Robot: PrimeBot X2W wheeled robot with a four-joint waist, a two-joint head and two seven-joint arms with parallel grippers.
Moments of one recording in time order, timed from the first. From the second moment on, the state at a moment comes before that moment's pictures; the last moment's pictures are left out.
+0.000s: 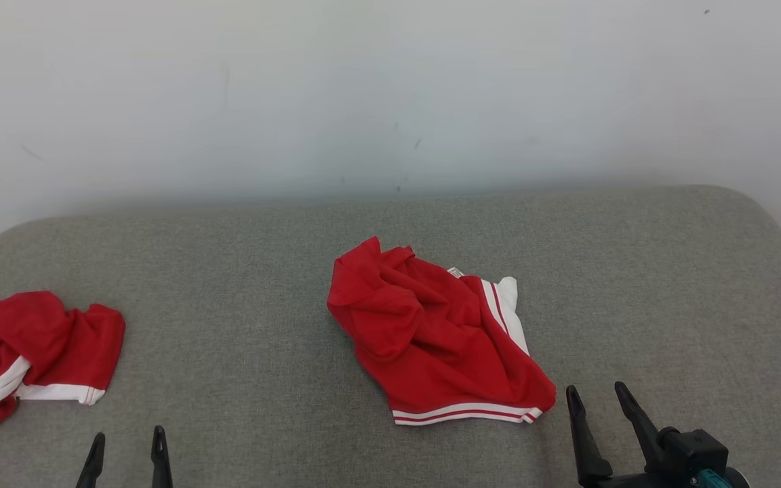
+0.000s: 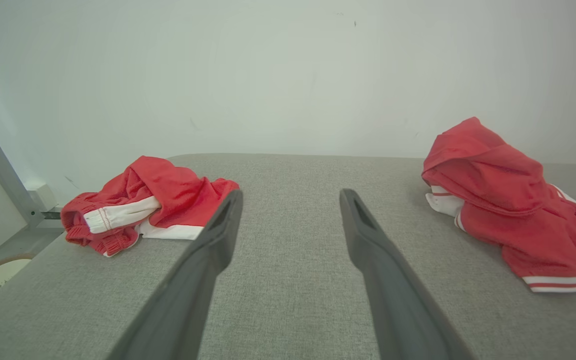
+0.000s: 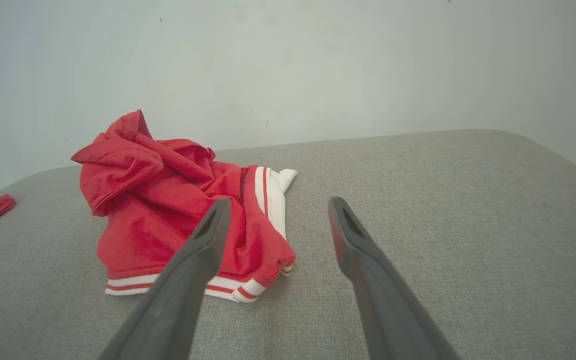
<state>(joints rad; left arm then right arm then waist) 0.12 0.35 -0.22 0.04 -0.42 0.22 -0.26 -0.02 -0.05 0.07 0.31 0.16 0.13 -0.22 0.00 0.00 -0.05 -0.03</state>
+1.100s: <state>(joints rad) 0.00 0.31 -0.36 0.09 -0.40 0.13 -0.22 -0.04 -0.05 0.07 0.31 0.17 0.13 -0.23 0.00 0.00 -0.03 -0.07</state>
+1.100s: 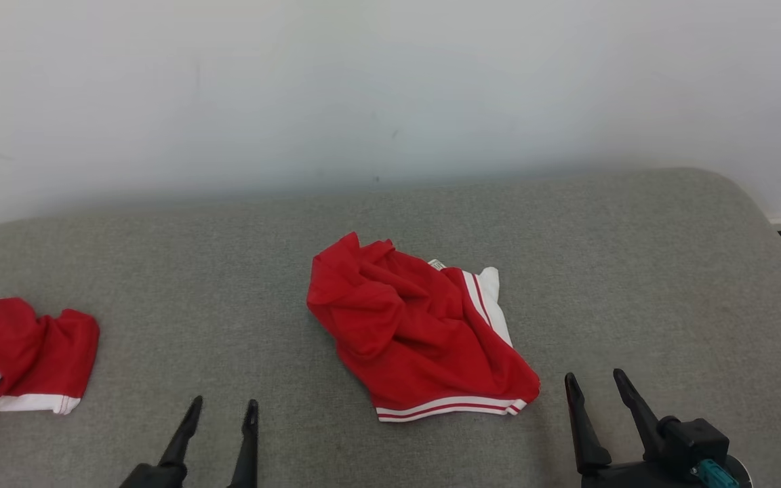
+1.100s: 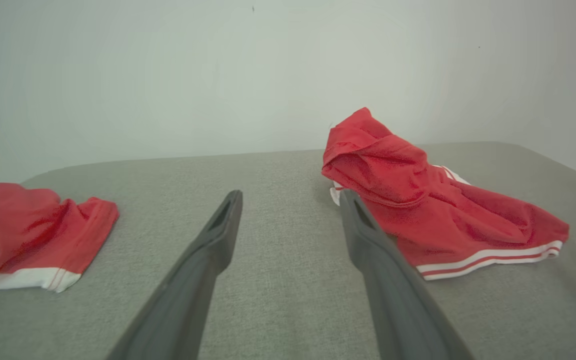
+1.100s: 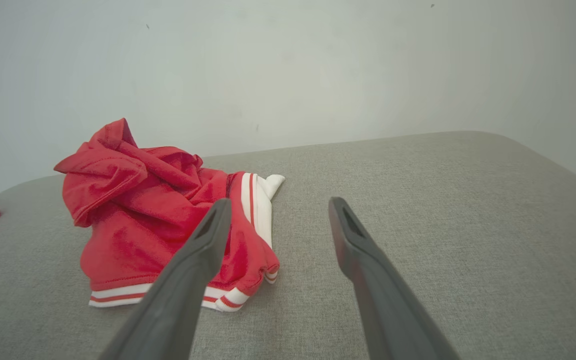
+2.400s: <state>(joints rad) -0.44 0.12 -0.51 0.67 -0.32 -0.08 -0.26 -0.08 -0.05 0.06 0.34 0.18 0.13 -0.24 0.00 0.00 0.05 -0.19</state>
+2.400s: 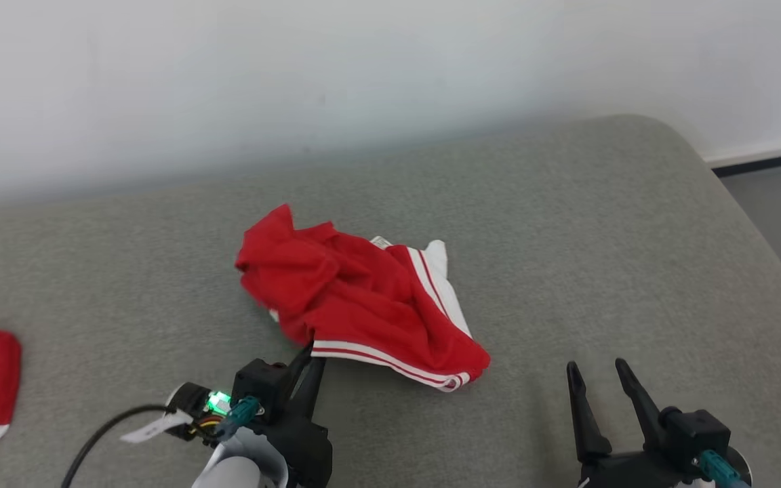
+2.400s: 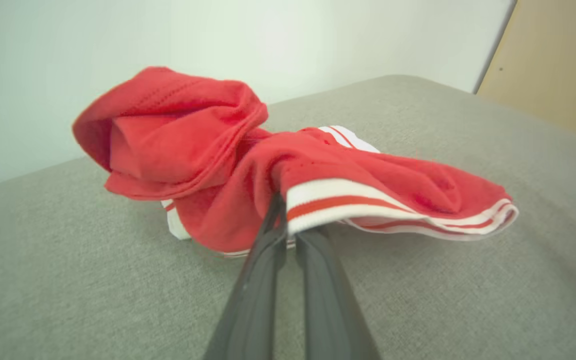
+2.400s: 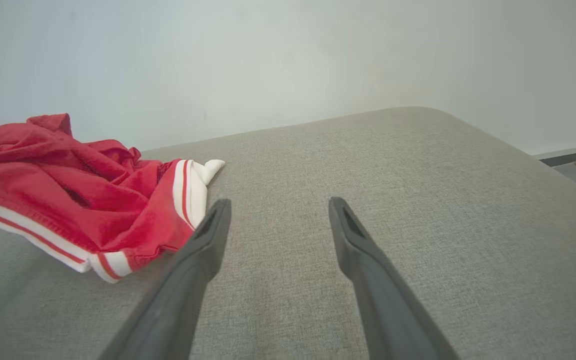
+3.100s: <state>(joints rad) -0.08 0.30 -0.50 0.17 -0.32 0.05 -0.10 -0.06 -0.05 0.07 0.35 0.19 0.13 -0.25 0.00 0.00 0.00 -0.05</state>
